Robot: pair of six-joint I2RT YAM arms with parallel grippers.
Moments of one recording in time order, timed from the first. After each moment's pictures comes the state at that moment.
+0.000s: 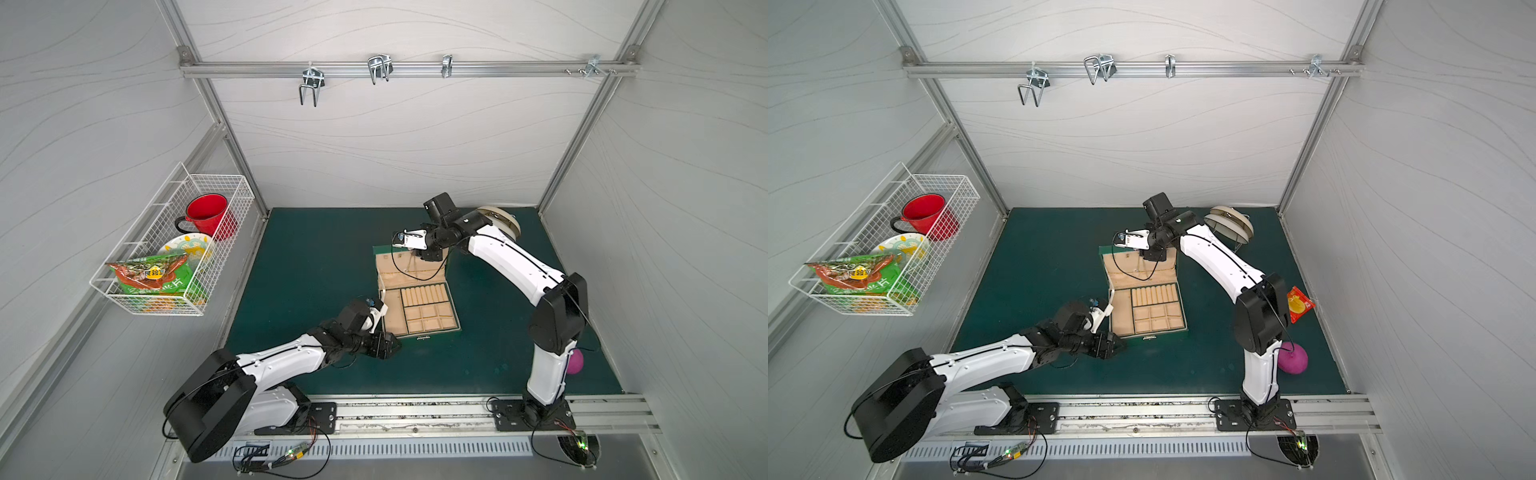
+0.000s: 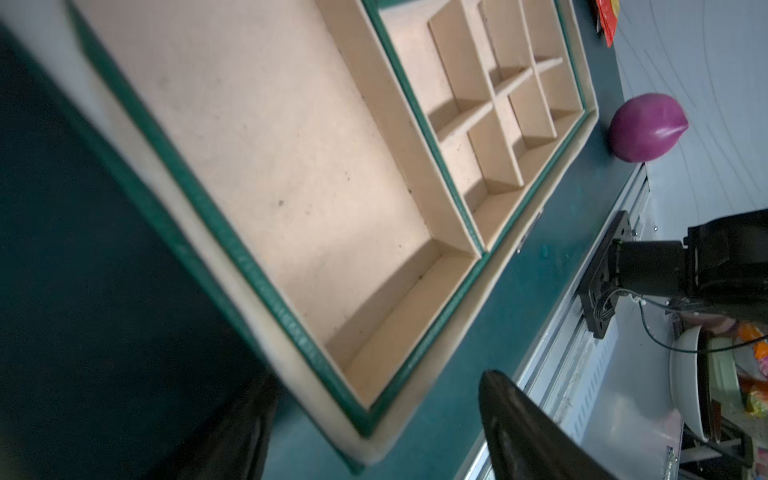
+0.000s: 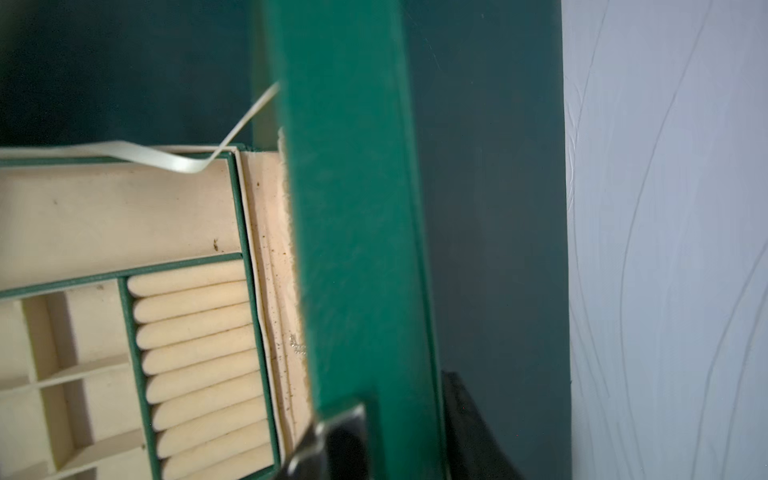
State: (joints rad) left arm -0.73 1.24 0.40 -0.01 0.43 -0.53; right arm 0.63 1.87 1.77 -0.82 -0.16 -1.02
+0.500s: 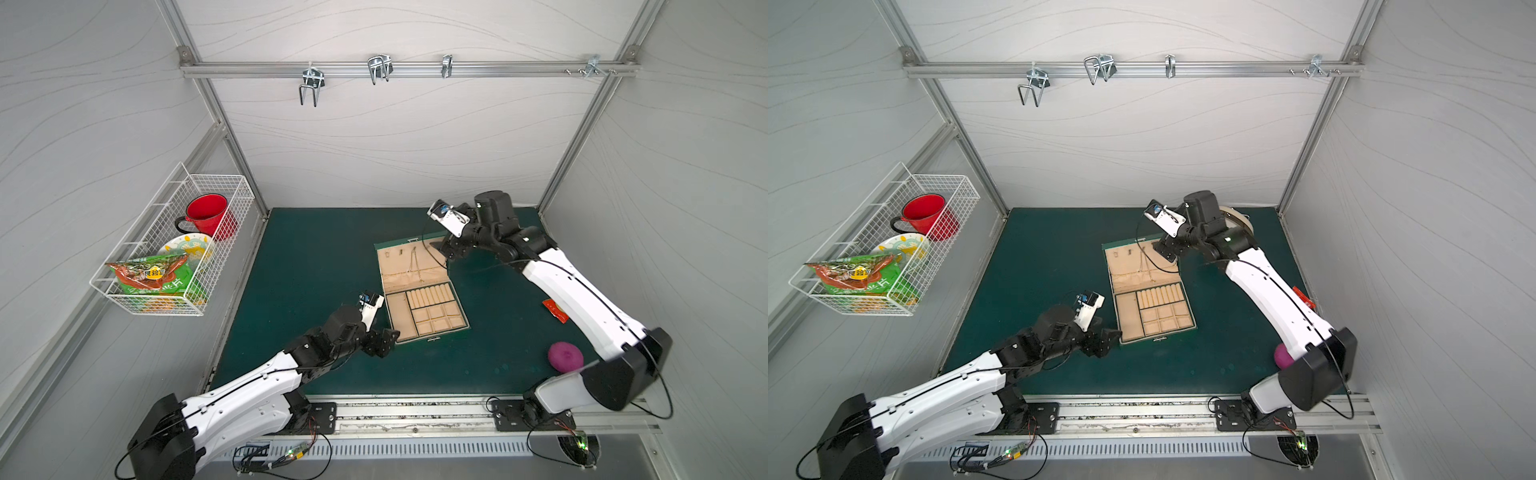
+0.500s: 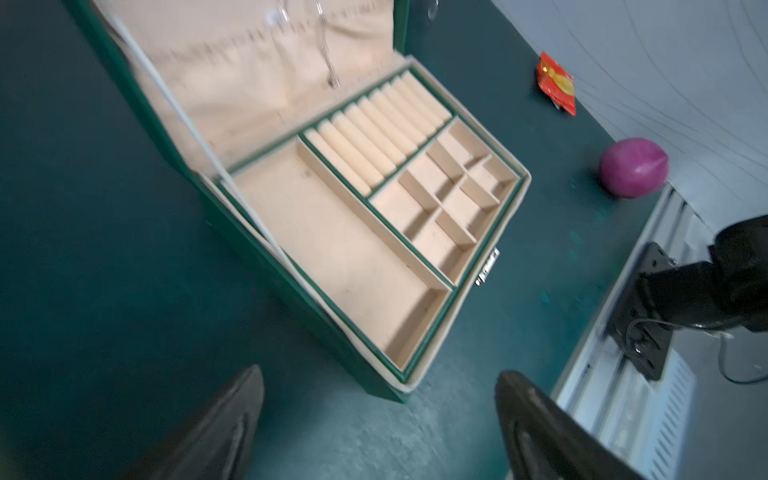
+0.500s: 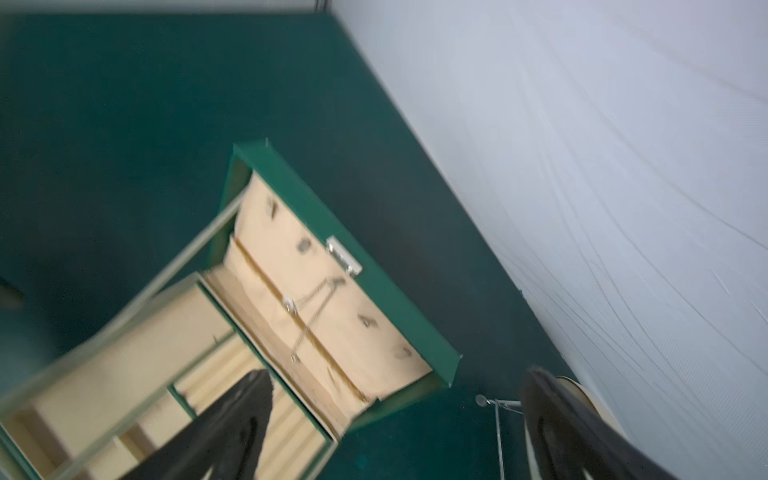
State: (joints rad) left arm -0.80 0.85 0.45 -0.18 0.04 -0.31; right arm 0.57 1.38 1.47 -0.57 -0.17 -0.47
